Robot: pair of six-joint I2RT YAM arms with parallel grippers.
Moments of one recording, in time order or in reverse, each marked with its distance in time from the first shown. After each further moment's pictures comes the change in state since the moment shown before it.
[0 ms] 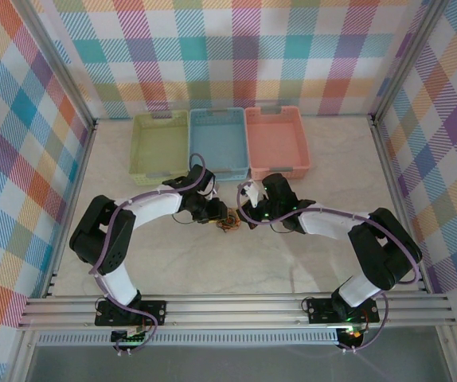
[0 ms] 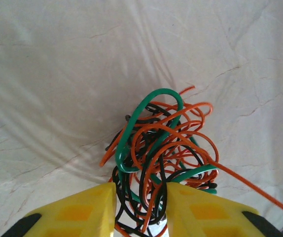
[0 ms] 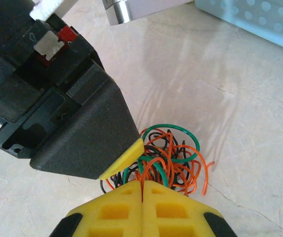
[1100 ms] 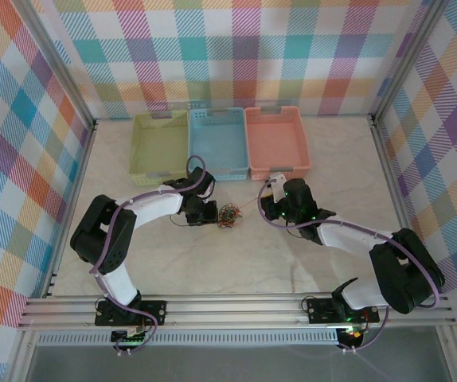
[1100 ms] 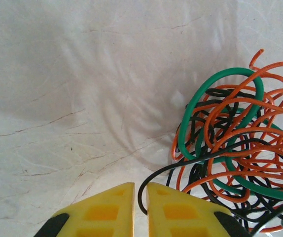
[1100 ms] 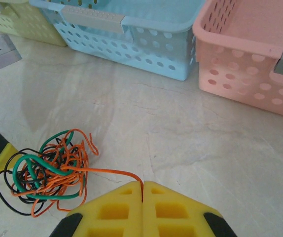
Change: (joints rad) left arm -0.004 0.004 0.001 -0.087 -0.139 0.000; right arm -0.100 -0.188 -0.169 0.096 0.319 0.111
